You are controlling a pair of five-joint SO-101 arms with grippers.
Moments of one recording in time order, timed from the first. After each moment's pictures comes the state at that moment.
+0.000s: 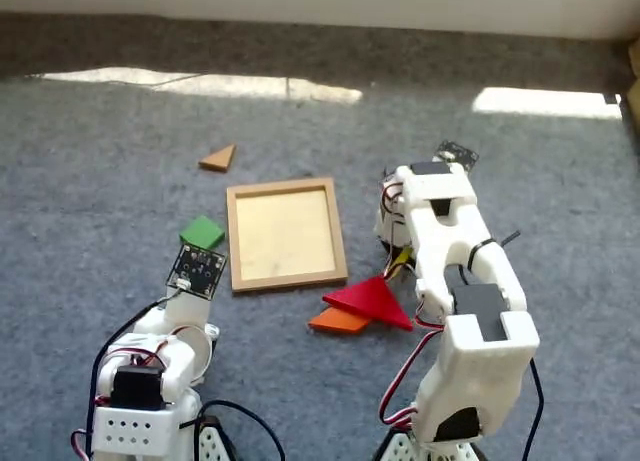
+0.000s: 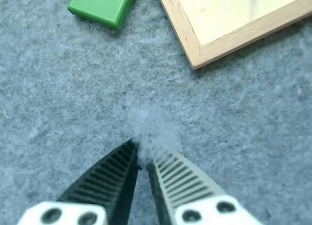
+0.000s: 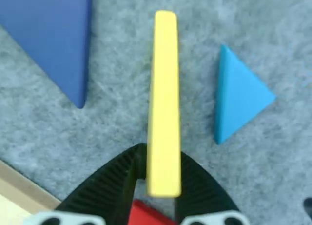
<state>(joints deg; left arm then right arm) -2.4 -102.4 96.0 76.4 -9.5 -12.4 19.5 12.8 65.2 -32.2</state>
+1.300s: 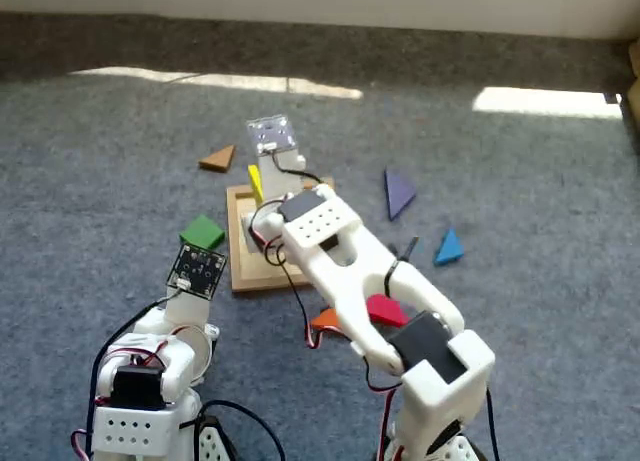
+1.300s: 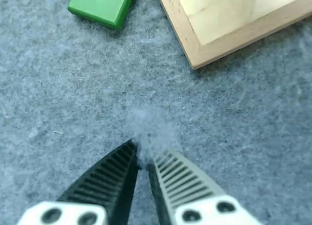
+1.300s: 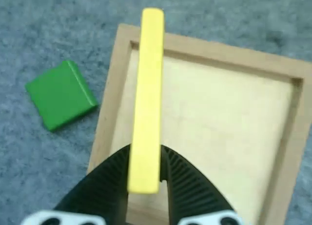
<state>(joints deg) -2.4 -102.4 96.0 76.4 -9.5 -44.0 13.3 13.1 44.7 -13.5</state>
